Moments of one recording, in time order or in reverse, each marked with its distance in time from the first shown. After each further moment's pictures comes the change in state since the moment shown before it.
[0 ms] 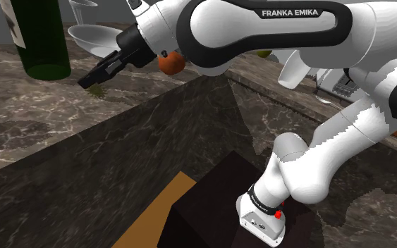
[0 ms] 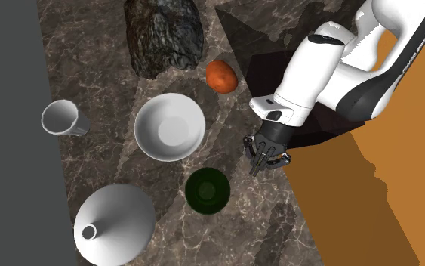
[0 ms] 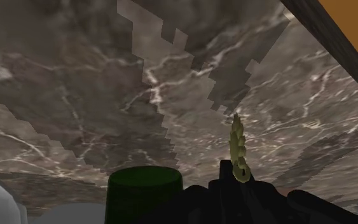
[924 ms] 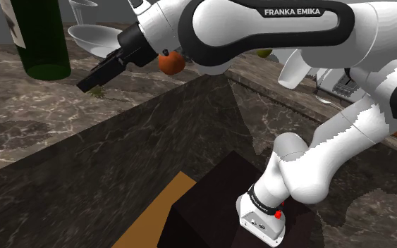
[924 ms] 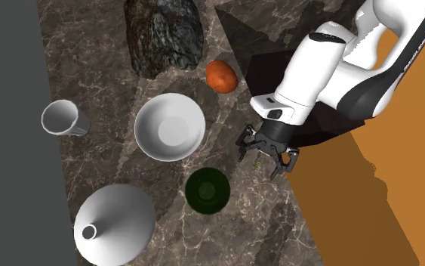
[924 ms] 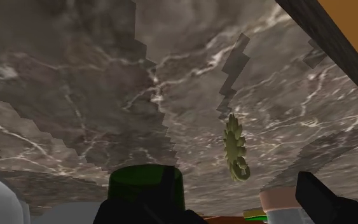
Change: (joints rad) arm -0.002 -0.008 -0.001 -0.001 -0.004 -0.008 0.003
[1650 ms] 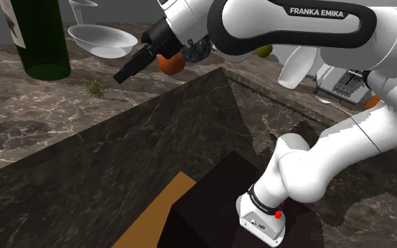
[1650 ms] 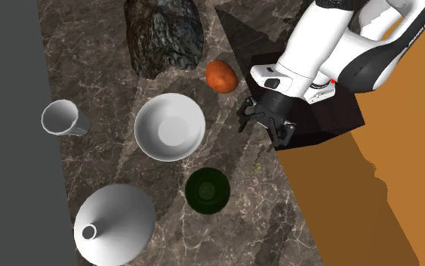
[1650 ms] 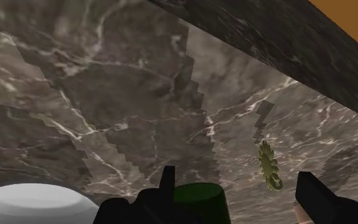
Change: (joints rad) arm -0.112 -0.142 -0.007 -0.060 -0.120 -0.172 0.142
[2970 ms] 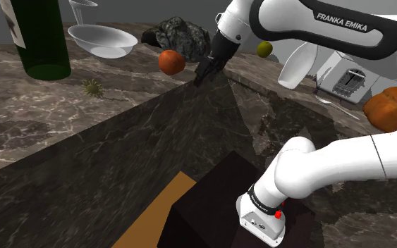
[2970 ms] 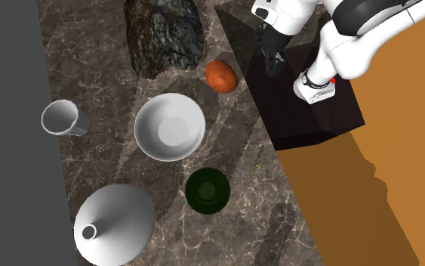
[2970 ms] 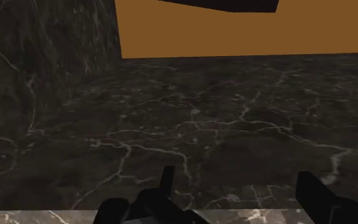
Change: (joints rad) arm -0.365 -0.250 -0.015 -0.036 -0.367 -0.652 0.419
